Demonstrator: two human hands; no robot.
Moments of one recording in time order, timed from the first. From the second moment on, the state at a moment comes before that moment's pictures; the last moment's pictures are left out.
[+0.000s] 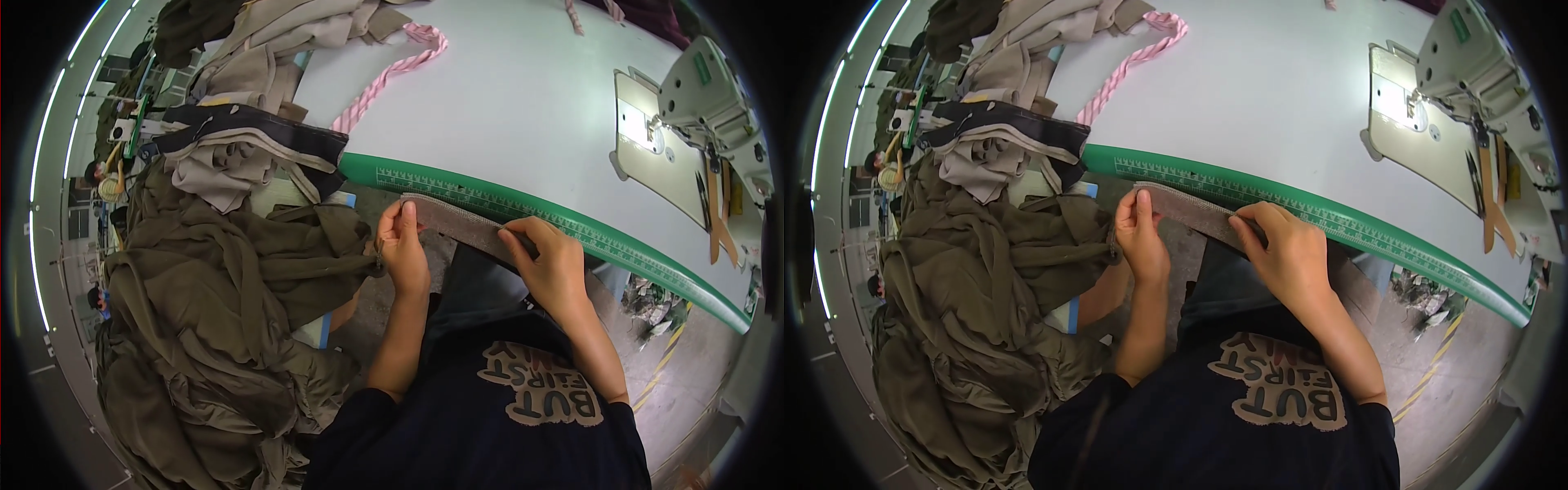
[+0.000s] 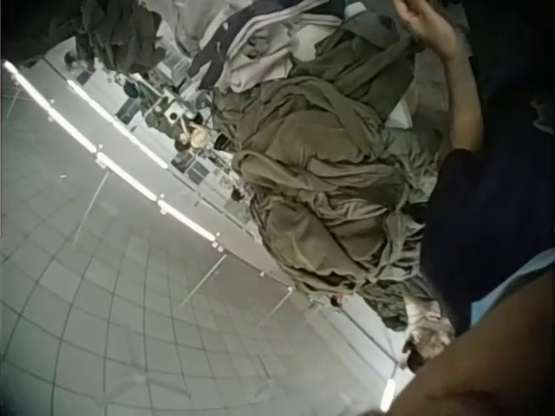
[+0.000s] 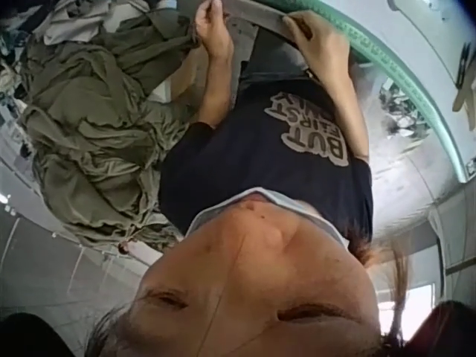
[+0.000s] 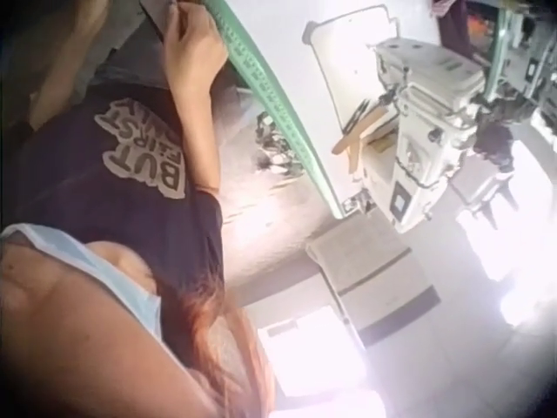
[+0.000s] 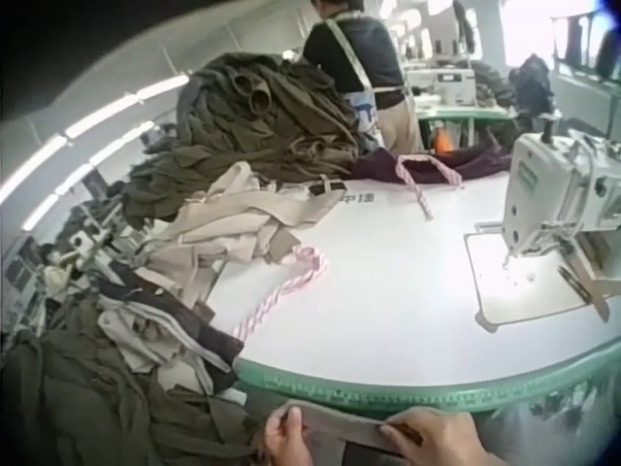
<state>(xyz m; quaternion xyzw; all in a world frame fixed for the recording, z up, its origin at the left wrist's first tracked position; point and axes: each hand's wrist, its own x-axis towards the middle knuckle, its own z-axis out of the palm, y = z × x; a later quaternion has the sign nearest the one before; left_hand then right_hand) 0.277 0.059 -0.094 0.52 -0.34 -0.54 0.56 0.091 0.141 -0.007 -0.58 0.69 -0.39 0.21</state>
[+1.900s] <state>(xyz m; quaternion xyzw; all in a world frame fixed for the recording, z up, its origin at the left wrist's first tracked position) 0.280 0.021 -0.106 0.48 -0.29 -0.48 0.68 0.132 0.095 -0.023 -0.61 0.73 -0.31 0.05</state>
